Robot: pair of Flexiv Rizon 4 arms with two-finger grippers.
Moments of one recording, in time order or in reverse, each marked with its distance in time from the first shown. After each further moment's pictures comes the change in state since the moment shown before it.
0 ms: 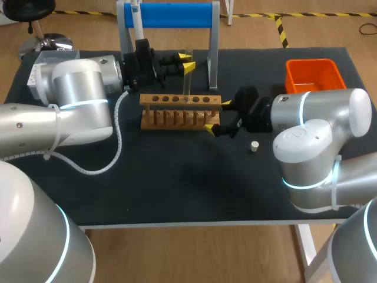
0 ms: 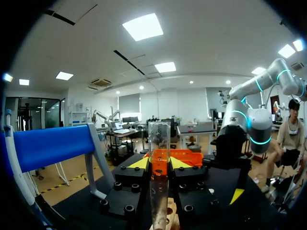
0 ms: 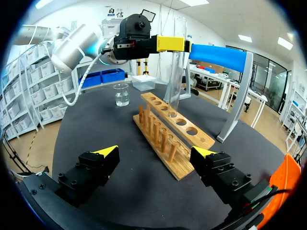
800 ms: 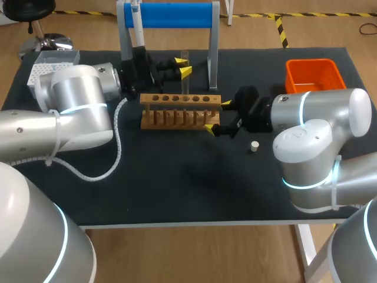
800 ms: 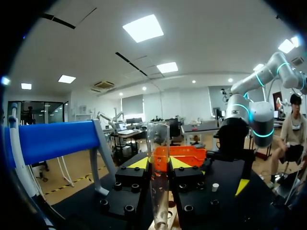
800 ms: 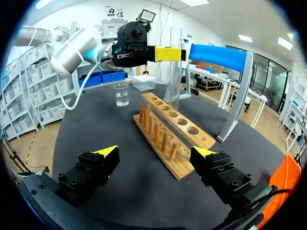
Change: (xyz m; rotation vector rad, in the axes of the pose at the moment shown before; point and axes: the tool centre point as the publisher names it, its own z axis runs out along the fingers) left arm -0.004 0.017 -0.008 -0.003 -0.035 0.029; right arm 0.000 0.000 0.000 0.000 0.000 0.000
